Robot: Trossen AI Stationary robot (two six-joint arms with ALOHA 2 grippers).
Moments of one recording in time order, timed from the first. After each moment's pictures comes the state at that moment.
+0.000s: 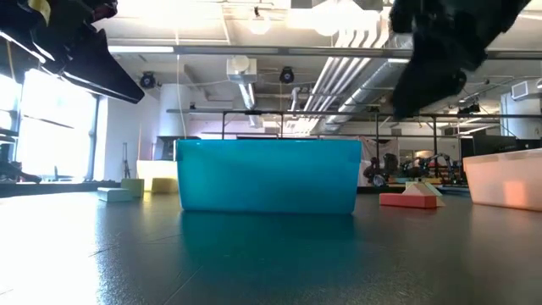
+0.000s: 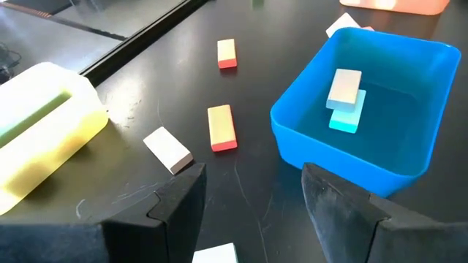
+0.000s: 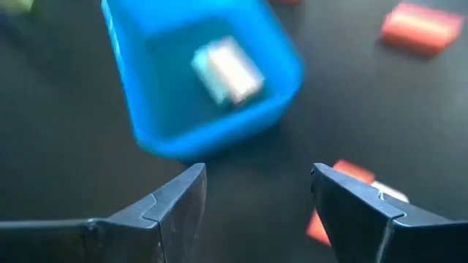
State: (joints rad) left arm -0.63 1.16 0.62 -0.51 -0.97 -0.83; right arm 0.44 1.37 0.83 -0.47 0.47 0.78
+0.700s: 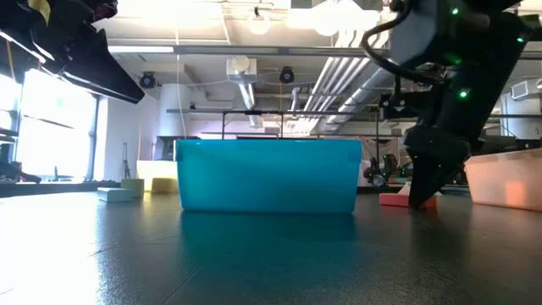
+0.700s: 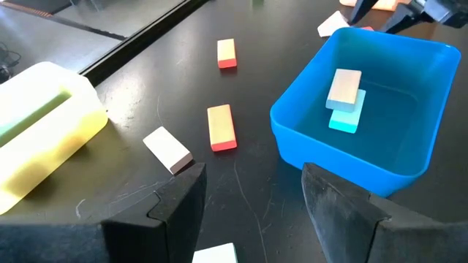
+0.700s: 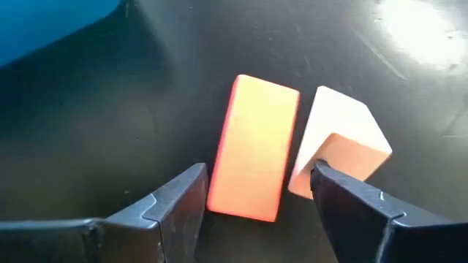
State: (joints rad) left arm -0.63 1.16 0.62 -0.51 -0.97 -0.83; right arm 0.34 1.67 0.83 -0.62 0.46 0.96
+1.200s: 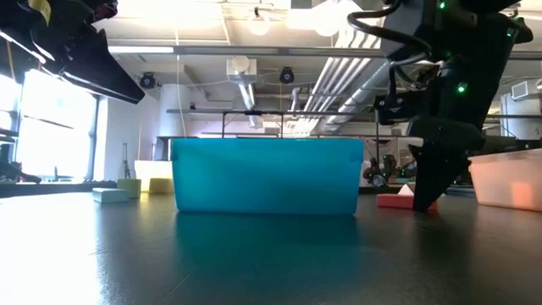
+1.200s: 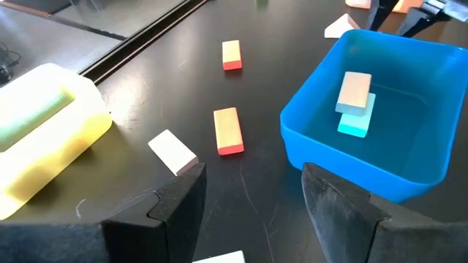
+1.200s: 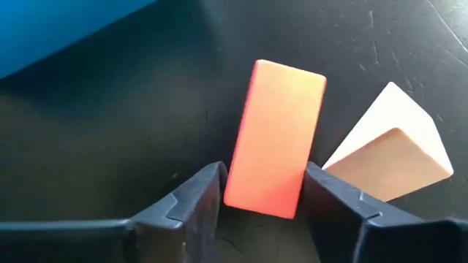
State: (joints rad) left arm -0.63 1.16 0.62 -0.51 -0.97 -0.83; right arm 0.33 1.67 0.83 -0.55 0.29 0.88
